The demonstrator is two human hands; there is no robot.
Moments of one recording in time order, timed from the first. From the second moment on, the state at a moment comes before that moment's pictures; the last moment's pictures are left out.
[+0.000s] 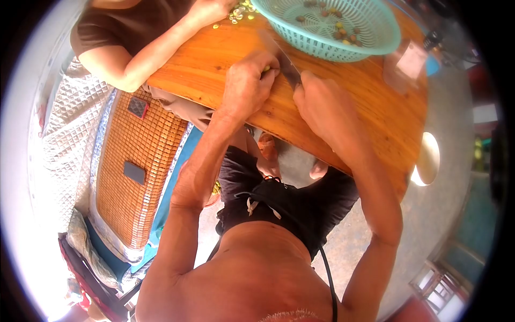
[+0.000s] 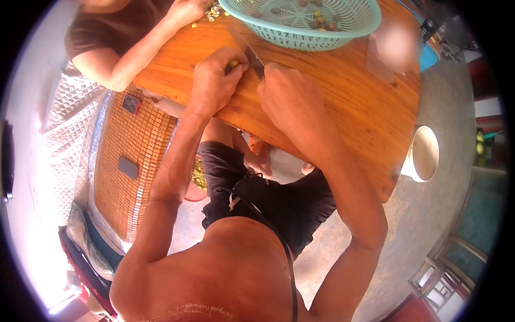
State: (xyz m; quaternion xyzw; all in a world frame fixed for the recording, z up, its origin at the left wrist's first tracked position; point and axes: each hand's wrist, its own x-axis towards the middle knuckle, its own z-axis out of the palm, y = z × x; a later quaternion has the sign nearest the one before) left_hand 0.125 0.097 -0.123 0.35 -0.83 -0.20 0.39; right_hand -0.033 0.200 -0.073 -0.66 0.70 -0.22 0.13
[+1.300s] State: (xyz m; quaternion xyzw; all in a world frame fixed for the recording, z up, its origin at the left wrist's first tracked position) left_hand 0.180 0.063 -0.123 0.44 -0.85 0.04 0.27; right_hand -0.075 0.246 -0.067 -0.62 0.71 -0.25 0.22
